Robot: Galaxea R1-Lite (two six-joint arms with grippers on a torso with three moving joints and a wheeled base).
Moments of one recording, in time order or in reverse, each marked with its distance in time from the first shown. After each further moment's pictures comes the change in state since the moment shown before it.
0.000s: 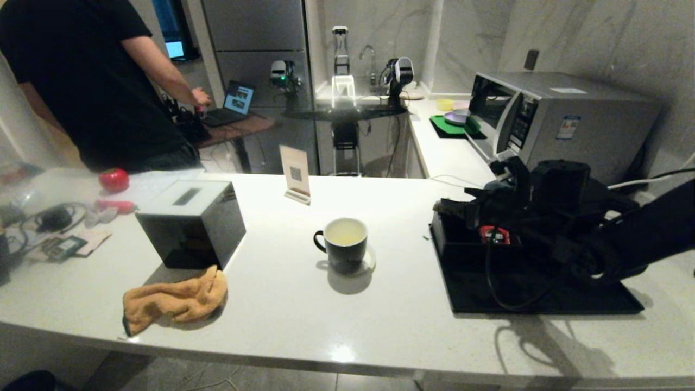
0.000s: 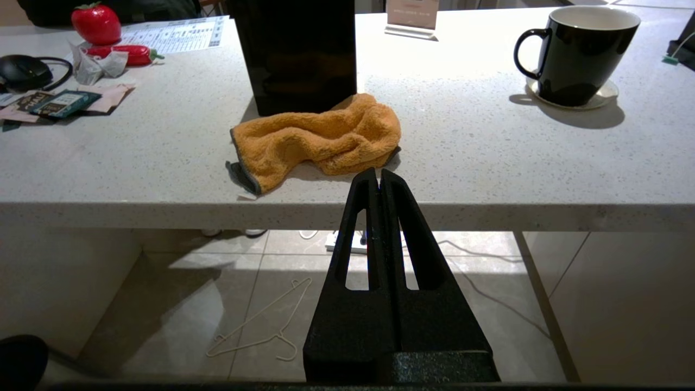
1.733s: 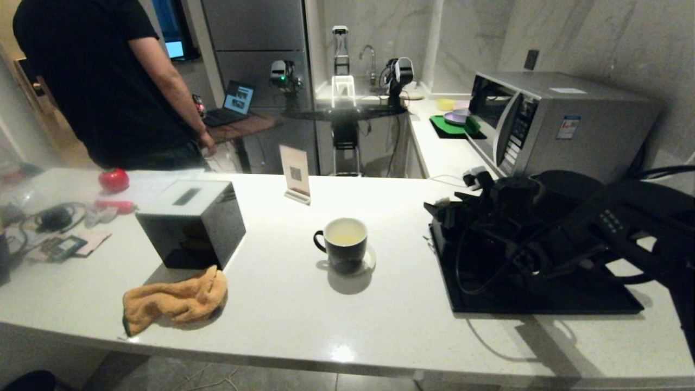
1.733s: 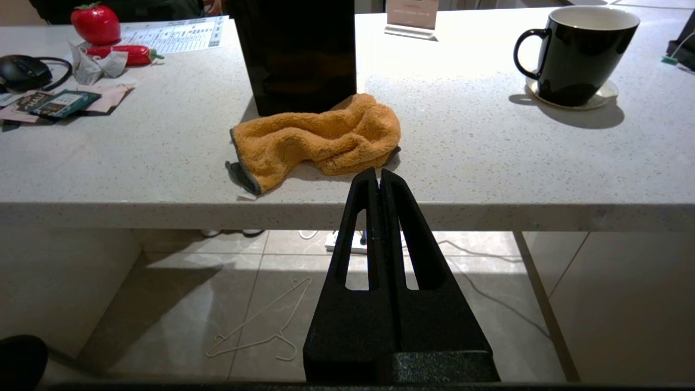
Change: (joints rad) left arm 0.000 0.000 0.000 0.000 -0.001 0.000; right arm 0.000 0.298 -0.247 -0.086 -0.076 0.032
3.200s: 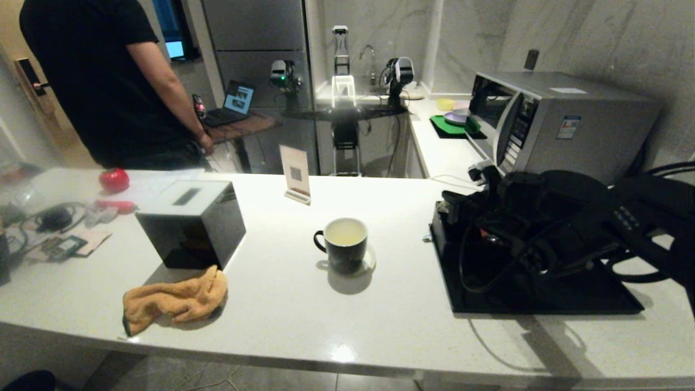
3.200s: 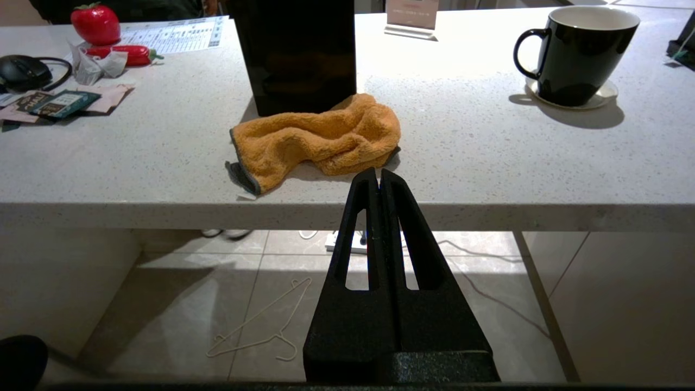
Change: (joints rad) left arm 0.000 0.000 0.000 0.000 0.000 0.000; right arm 0.001 -0.058 0.048 -0.034 0.001 -0.003
